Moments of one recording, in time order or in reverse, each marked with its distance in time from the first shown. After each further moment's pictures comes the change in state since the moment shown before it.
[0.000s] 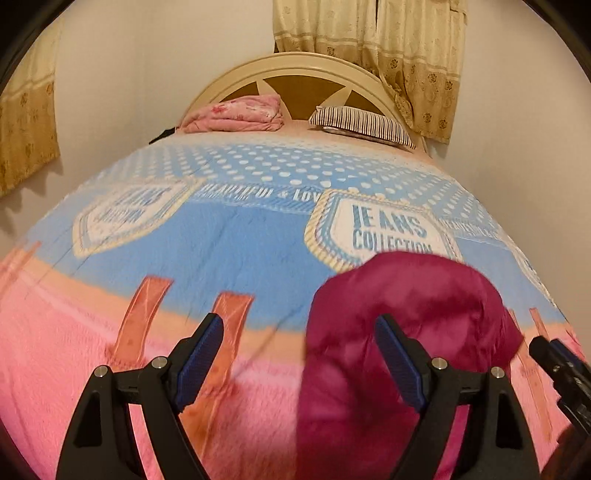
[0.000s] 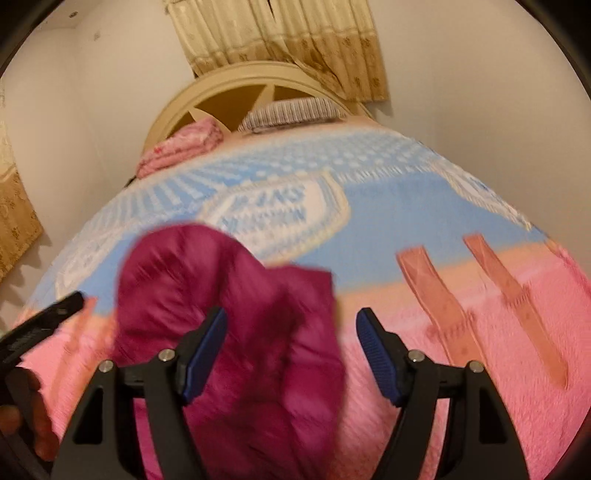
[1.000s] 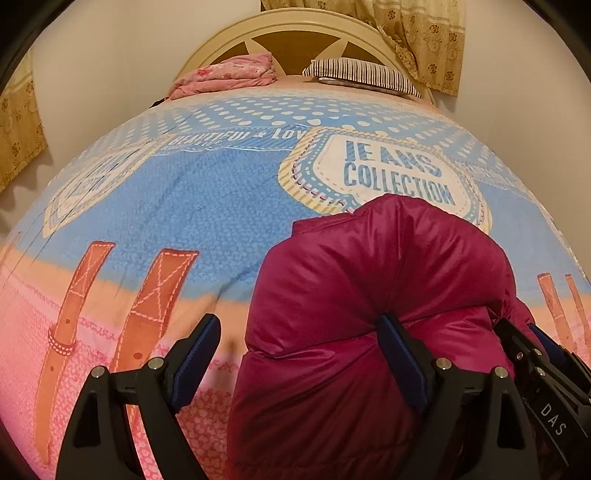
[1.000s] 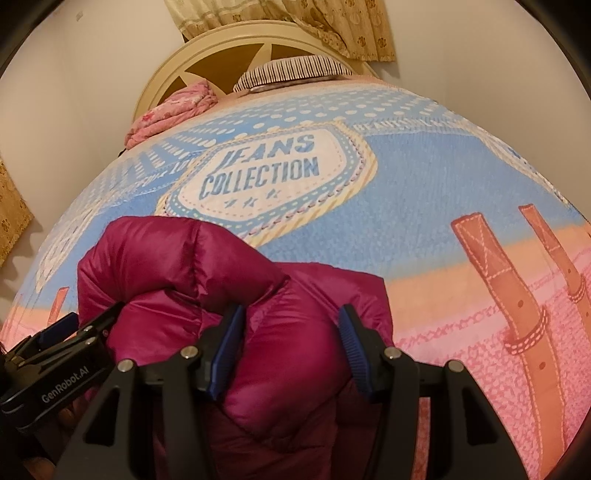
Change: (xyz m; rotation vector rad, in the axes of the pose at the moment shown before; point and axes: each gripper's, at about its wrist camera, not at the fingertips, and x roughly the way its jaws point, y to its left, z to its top) left arm 0.083 -0.042 -0.036 0.044 0.157 0.050; right arm 0.098 0.000 -0.021 0.023 0.160 -0.023
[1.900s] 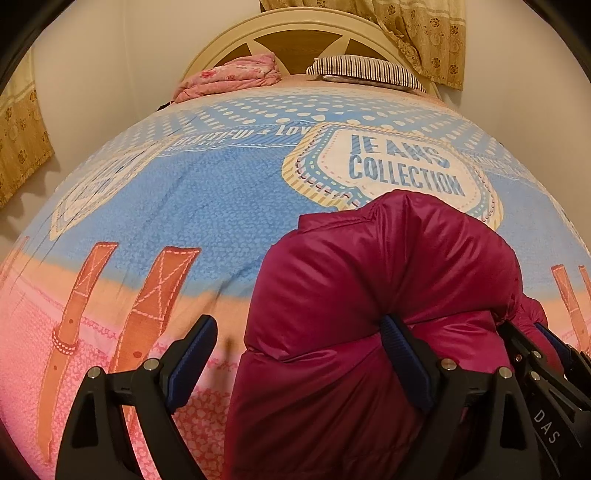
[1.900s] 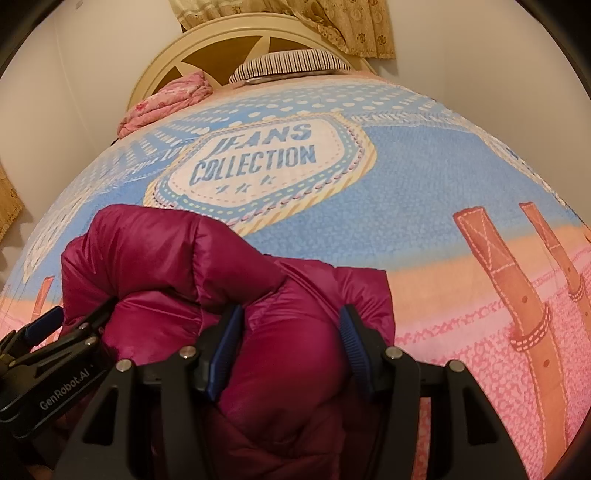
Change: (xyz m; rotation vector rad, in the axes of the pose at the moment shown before) left arm 0.008 -0.008 -0.003 0.024 -0.001 0.053; right arm 0.014 0.003 -0.008 -0.018 0.018 -0.042
